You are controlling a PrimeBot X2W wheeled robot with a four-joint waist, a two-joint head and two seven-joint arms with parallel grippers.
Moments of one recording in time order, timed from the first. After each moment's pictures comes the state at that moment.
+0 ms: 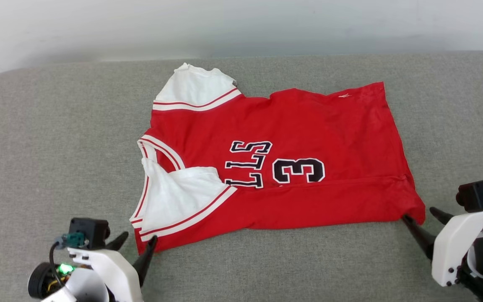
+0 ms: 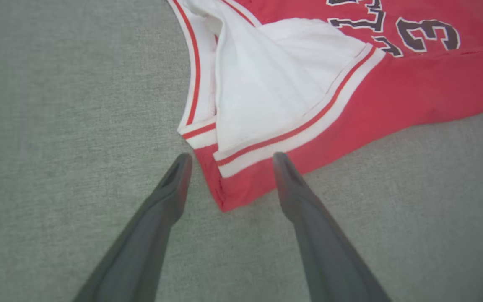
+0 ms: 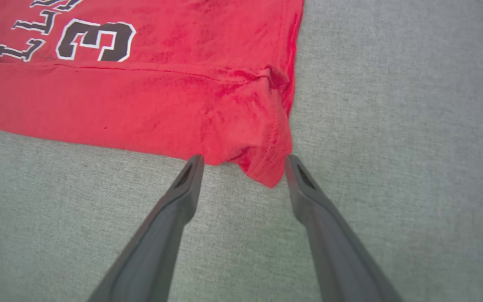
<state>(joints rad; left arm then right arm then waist) -0.12 0.61 -0.50 0.01 -0.76 0.16 0.19 -0.15 -0.44 0.14 0.10 0.51 0.13 0.51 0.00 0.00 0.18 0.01</state>
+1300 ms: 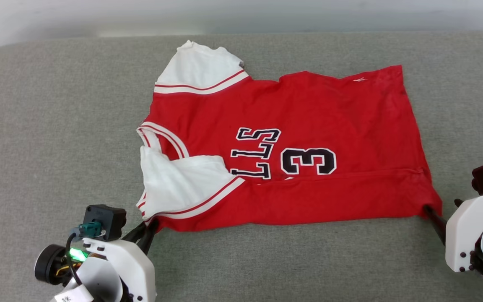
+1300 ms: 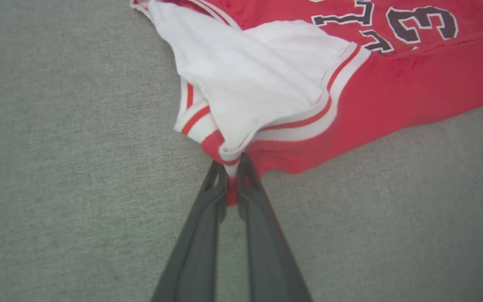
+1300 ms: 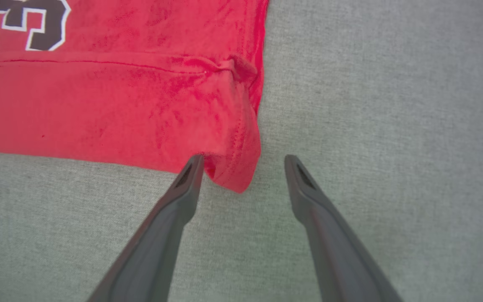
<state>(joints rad) -0.14 0.64 -0.55 -0.15 -0.69 0.25 0.28 -0.14 -0.31 -0.05 -0.05 0.31 0.13 0.76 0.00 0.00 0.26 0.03</state>
